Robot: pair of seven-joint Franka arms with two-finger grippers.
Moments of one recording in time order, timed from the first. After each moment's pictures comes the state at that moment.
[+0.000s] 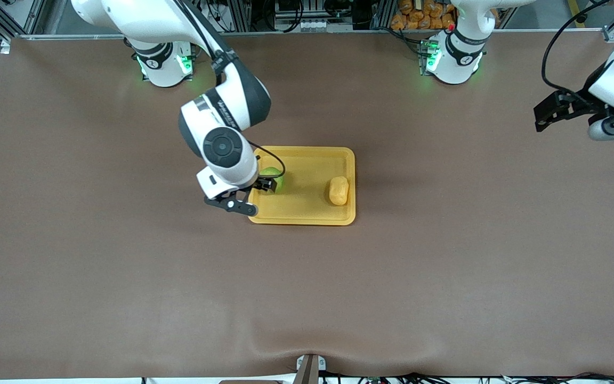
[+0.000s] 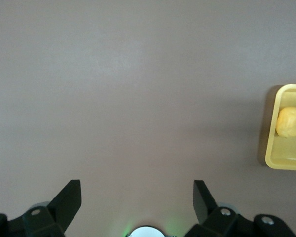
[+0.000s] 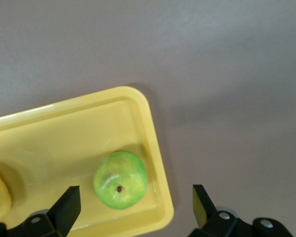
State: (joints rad) left arm 0.03 -0.02 -0.17 -1.50 0.11 1.47 -0.12; right arm 0.62 0.50 -0.06 -1.52 0.09 1.84 0.79
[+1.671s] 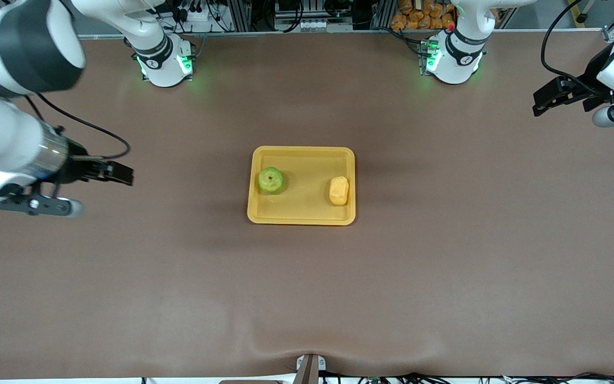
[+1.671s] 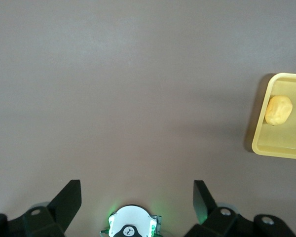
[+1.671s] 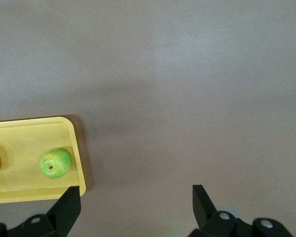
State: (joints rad) left arm 0.01 -0.05 -0.15 -1.52 0.06 1.40 -0.19; right arm 0.21 0.30 -0.07 -1.23 0.07 1.40 0.27
